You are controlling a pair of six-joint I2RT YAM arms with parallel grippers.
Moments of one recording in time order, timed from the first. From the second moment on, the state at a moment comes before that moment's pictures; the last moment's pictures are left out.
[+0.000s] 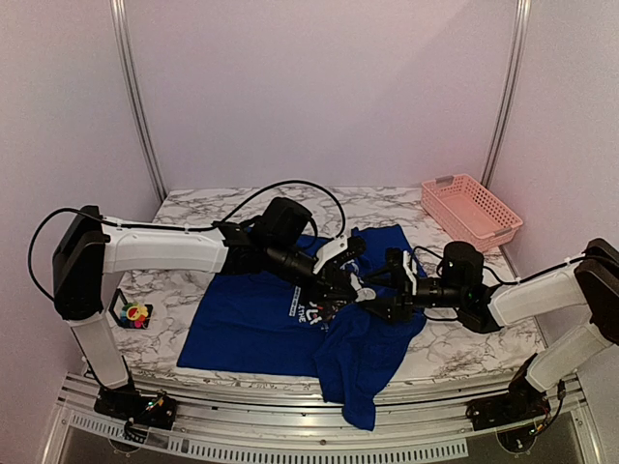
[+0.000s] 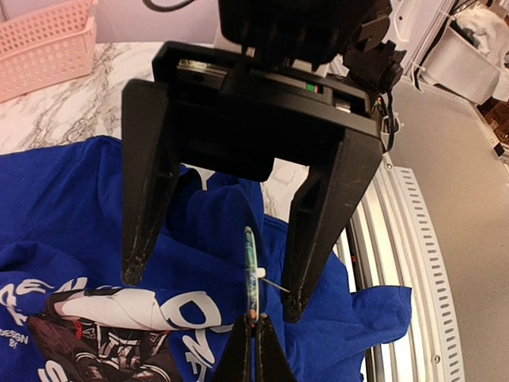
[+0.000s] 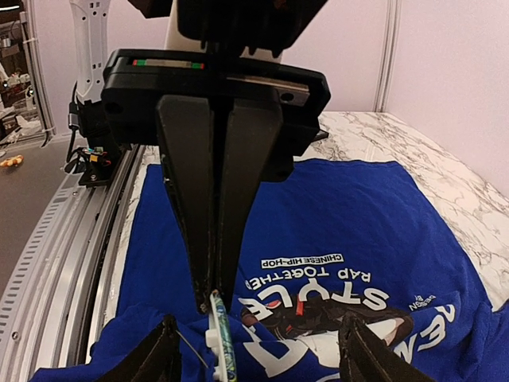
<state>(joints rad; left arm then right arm) -0.94 1.82 1.28 -0.13 0.64 0.25 0.69 1.47 0.46 0.82 -0.67 -0.12</state>
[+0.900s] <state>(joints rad) -0.94 1.82 1.28 -0.12 0.60 0.28 0.67 1.47 0.44 0.84 -0.60 0.02</state>
